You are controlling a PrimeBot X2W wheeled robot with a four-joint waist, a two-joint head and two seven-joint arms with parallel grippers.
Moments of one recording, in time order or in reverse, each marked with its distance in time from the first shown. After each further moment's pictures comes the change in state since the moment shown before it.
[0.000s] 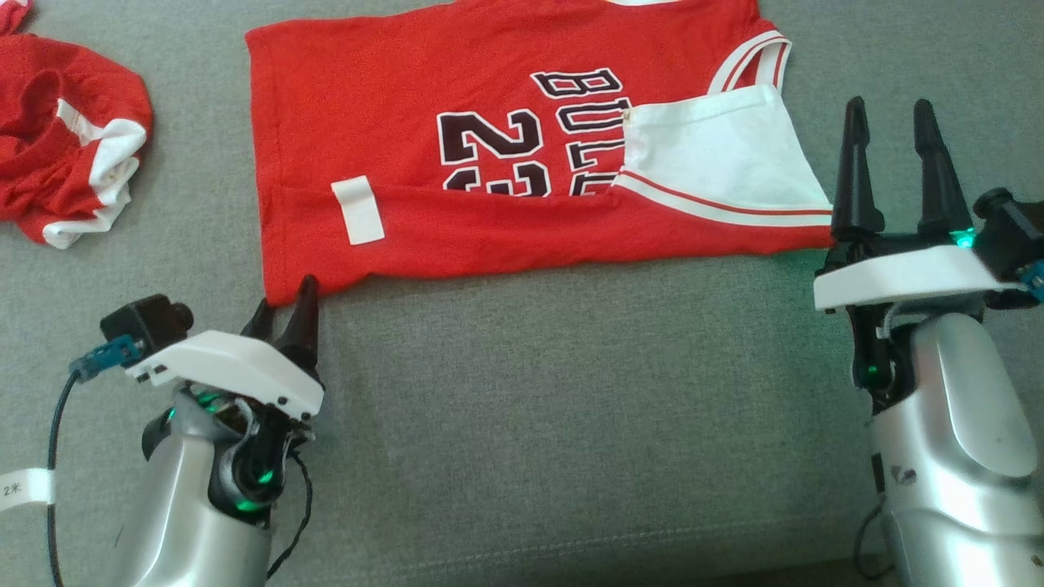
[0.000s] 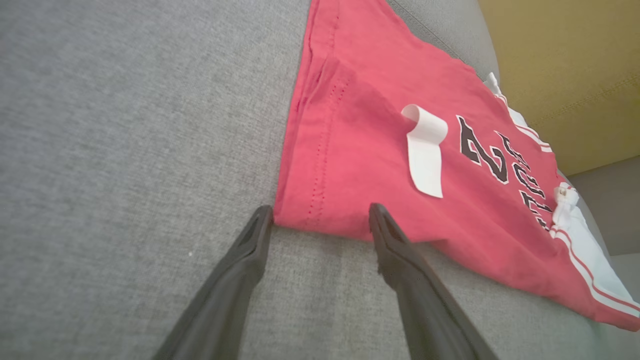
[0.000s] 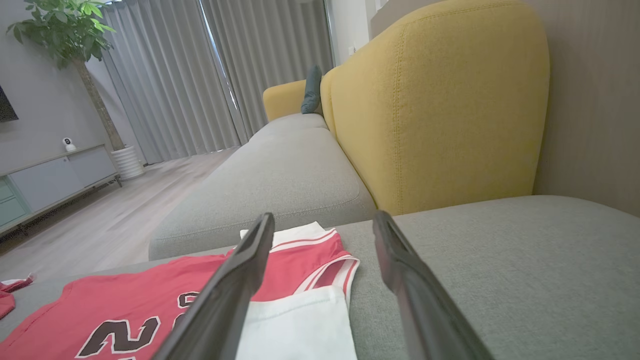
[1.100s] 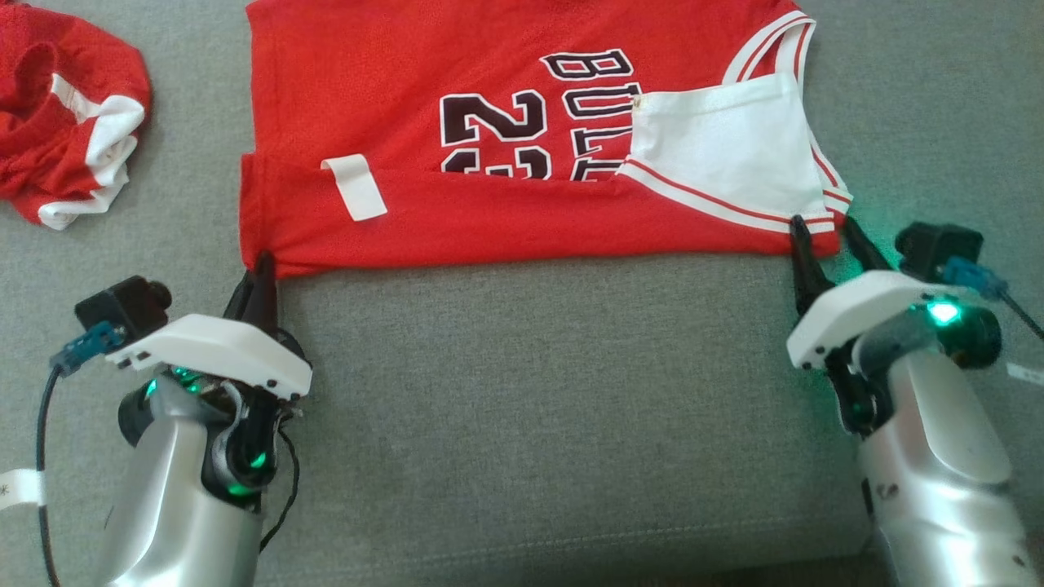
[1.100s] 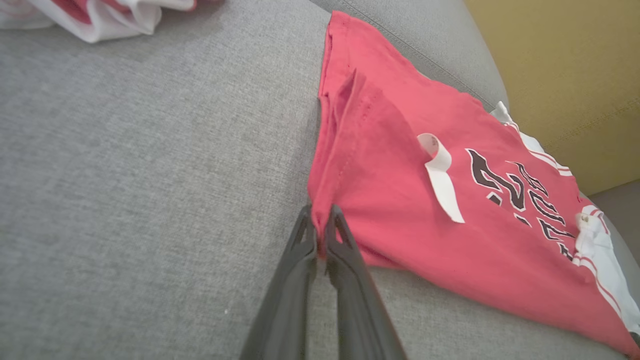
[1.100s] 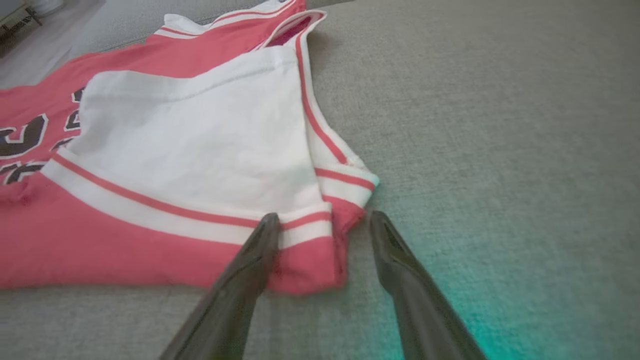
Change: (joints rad) left arm -0.034 0.023 -0.007 -0.003 0.038 0.008 -0.098; right arm 0.002 -0.001 -0.026 0.230 -0.066 0.000 0.301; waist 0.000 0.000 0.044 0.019
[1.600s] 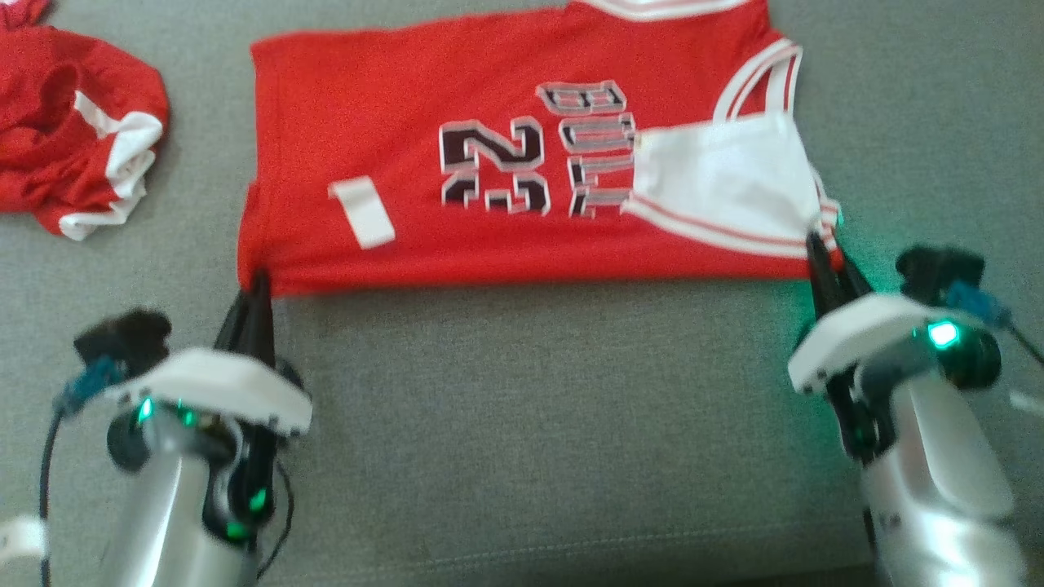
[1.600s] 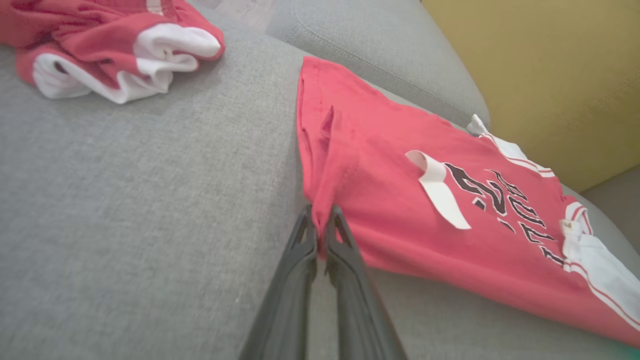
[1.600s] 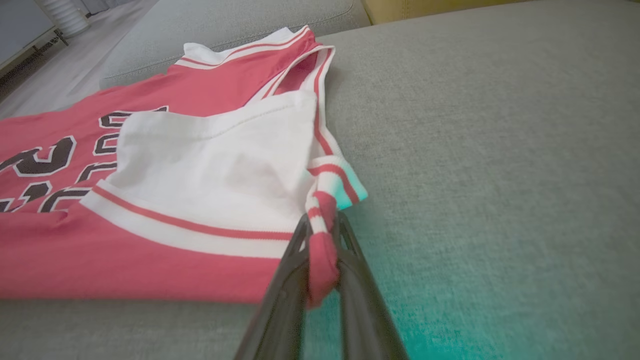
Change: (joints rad) left arm 0.073 0.027 -0.027 -0.076 0.047 -0.001 -0.066; right arm 0.049 0.005 -0.004 -0.049 0.014 0.000 -0.015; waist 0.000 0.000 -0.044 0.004
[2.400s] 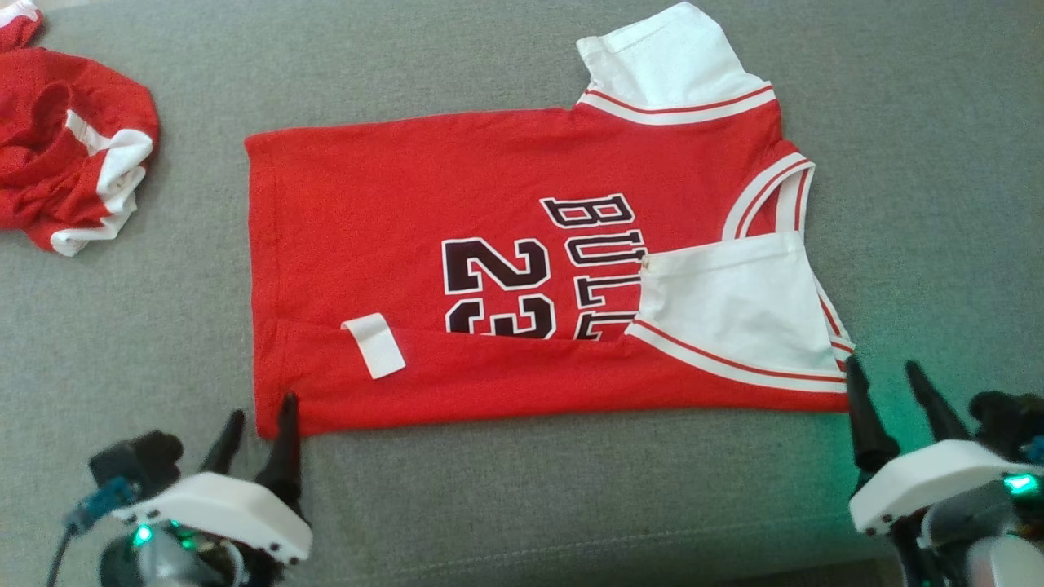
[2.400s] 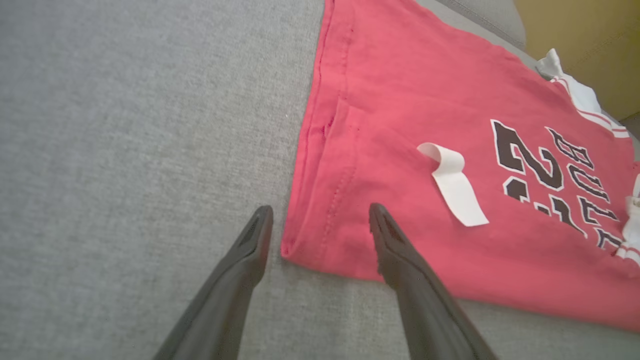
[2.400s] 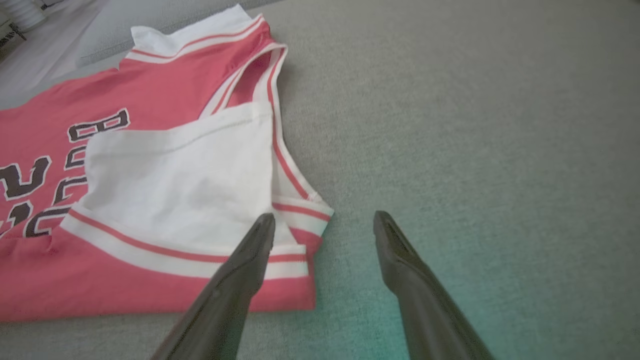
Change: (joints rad) left arm 0.314 0.039 -0.031 -0.199 0.006 0.063 0.056; right arm 0.475 0.005 -0.055 -0.502 0.075 0.000 0.146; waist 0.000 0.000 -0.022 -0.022
